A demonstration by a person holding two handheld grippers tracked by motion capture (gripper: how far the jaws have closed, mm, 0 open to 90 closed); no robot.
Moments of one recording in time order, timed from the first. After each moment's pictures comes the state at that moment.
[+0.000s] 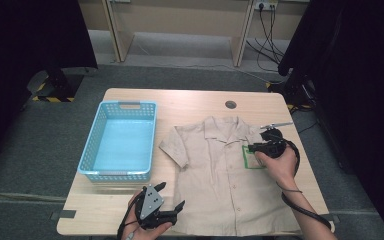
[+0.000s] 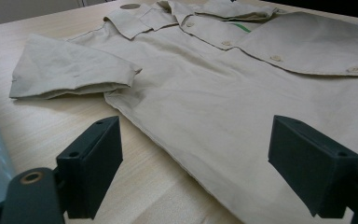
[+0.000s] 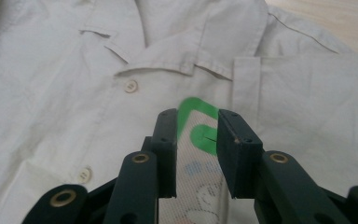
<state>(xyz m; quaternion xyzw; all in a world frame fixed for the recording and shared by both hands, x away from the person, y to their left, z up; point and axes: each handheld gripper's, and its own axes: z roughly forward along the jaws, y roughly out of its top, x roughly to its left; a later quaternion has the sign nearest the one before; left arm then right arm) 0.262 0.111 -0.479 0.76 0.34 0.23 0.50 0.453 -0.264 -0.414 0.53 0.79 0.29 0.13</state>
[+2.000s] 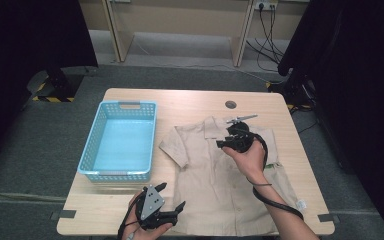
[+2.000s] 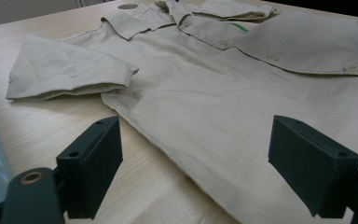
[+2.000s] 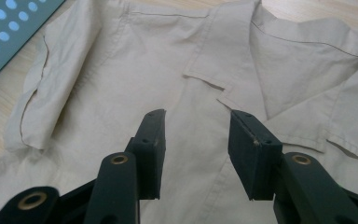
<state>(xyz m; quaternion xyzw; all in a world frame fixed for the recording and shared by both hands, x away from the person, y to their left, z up) 0.261 0.109 -0.479 0.76 0.34 0.23 0.50 0.460 -0.168 -0.403 0.48 0.81 0.31 0.12</state>
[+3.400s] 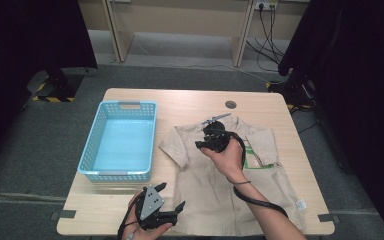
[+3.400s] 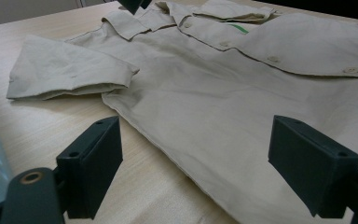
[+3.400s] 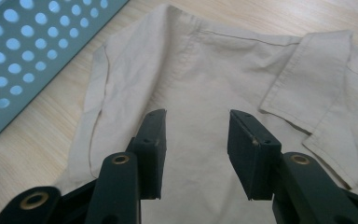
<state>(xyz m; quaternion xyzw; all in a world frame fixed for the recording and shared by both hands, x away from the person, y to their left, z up) 0.261 0.110 -0.479 0.76 0.34 0.23 0.51 0.459 -0.101 -0.402 0.43 0.84 0.30 0.11</state>
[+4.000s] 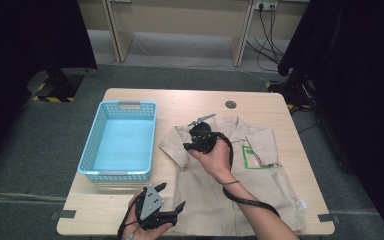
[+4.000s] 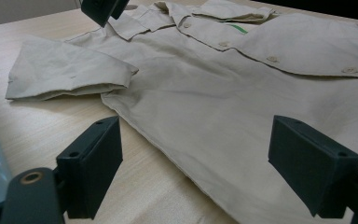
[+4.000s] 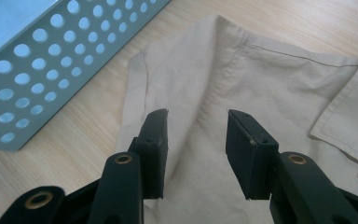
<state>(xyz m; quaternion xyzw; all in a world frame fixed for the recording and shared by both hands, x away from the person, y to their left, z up) 0.261 0.110 -0.479 0.76 0.34 0.23 0.51 0.454 -0.065 -0.403 0.41 0.86 0.30 0.10</state>
